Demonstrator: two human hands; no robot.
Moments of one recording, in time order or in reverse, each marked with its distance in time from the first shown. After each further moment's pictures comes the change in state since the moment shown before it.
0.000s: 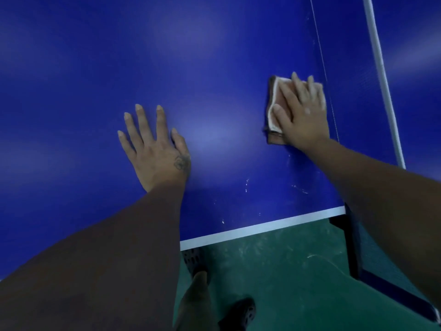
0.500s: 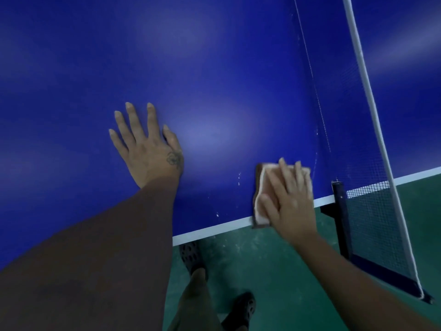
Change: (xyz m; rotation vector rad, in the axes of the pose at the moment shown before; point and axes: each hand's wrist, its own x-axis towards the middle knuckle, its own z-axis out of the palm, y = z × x) left_hand 0.000 -0.001 0.000 -0.001 0.014 0.019; right_hand -0.216 -0.036 0.034 -0.013 0.021 0.002
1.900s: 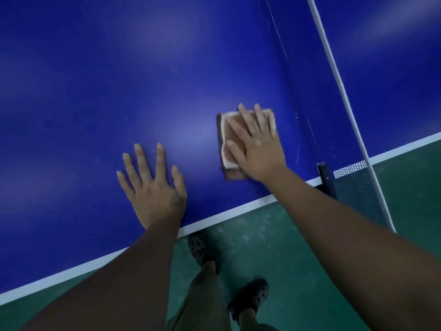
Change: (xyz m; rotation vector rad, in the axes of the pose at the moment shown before) left_hand -0.089 -0.017 0.000 0.017 -0.019 0.181; right_hand 0.111 -0.009 -0.005 0.032 0.062 -0.096
